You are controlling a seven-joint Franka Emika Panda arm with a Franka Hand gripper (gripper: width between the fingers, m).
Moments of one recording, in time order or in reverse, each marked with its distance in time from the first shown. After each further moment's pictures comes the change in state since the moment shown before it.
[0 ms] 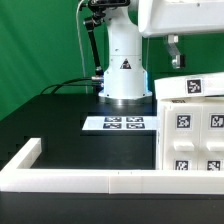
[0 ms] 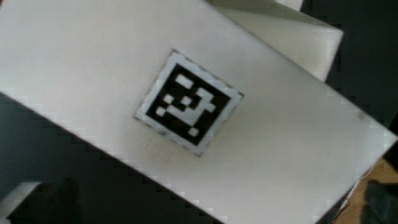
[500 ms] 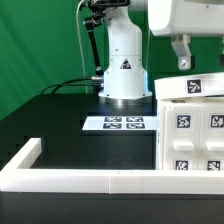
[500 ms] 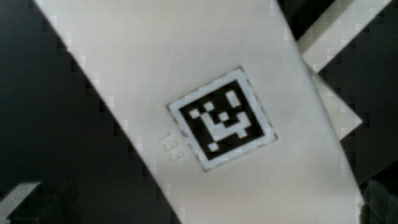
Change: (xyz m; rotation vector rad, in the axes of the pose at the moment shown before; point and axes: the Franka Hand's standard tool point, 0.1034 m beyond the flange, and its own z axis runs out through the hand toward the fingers) arm -0.005 0.002 0.001 -0.028 -0.027 -0.429
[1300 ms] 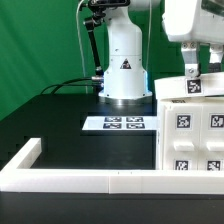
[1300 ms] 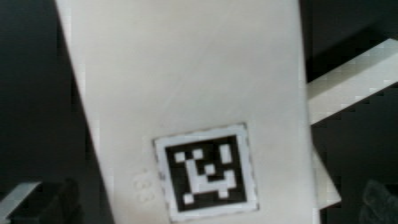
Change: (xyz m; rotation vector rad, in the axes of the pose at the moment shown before) arm -0.012 -0.011 0.016 -0.011 -0.032 -0.203
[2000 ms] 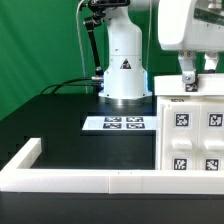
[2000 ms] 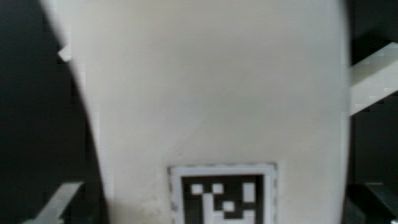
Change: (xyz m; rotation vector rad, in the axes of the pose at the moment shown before) arm -0.005 -0.001 0.007 -0.004 -0.003 0.049
